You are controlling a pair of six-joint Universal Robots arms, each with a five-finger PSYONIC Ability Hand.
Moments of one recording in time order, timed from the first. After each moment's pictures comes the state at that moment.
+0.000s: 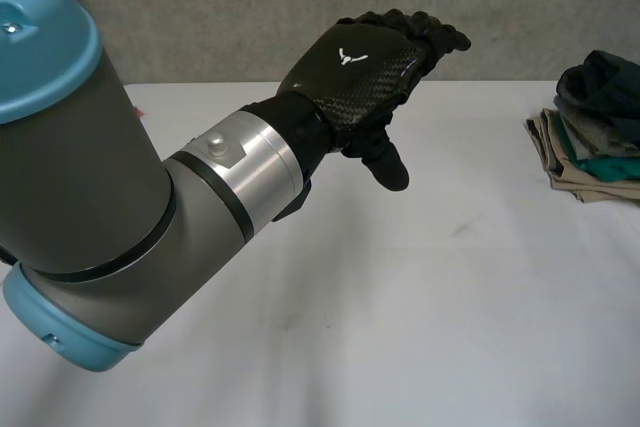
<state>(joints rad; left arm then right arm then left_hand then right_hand) 3.95 -1.86 -1.20 3.13 -1.32 3.21 1.05 -0.78 1.09 -0.57 0.91 3.21 0.19 0.20 0.20 0.20 0.05 0.23 0.22 0.21 0.21 0.04</state>
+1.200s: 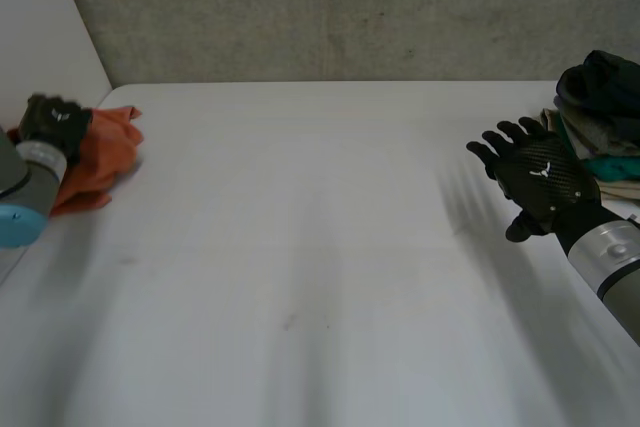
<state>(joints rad) 4.77 -2.46 -0.99 3.39 -1.44 3.90 1.64 -1.38 1.97 -0.51 1.08 2.55 1.05 1.17 1.18 1.20 0.92 0.23 0.21 0.21 0.21 0.04</state>
